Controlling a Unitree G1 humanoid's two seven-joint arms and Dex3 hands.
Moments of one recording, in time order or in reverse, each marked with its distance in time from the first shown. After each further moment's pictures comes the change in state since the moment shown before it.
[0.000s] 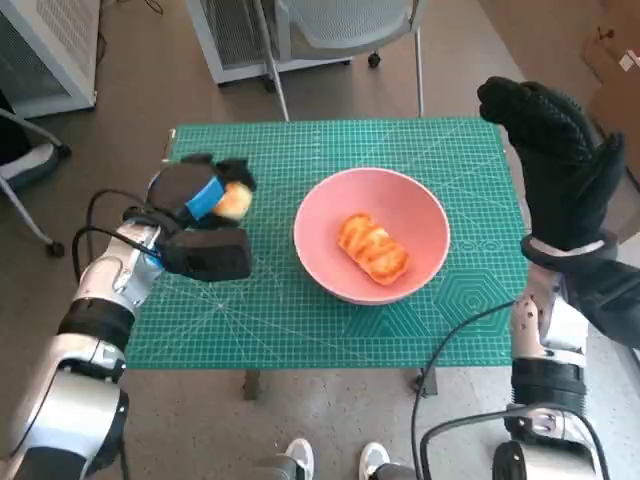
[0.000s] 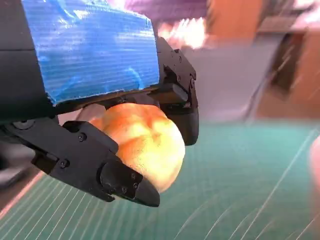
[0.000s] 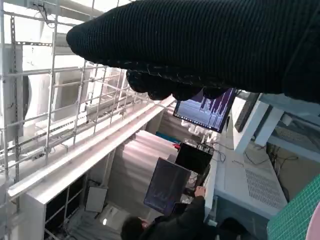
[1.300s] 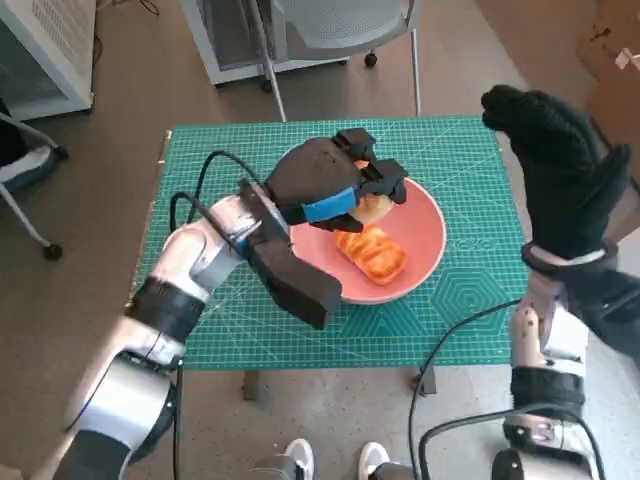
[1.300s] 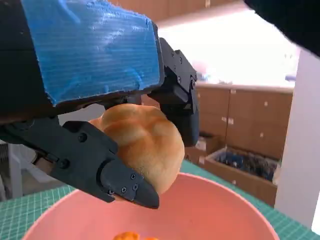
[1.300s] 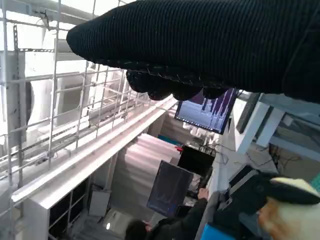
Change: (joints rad) left arm -0.153 -0.243 -0.121 0.008 0.081 -0.213 -0.086; right arm 0.055 0.002 -0.003 -0.066 0.012 0.018 -0.011
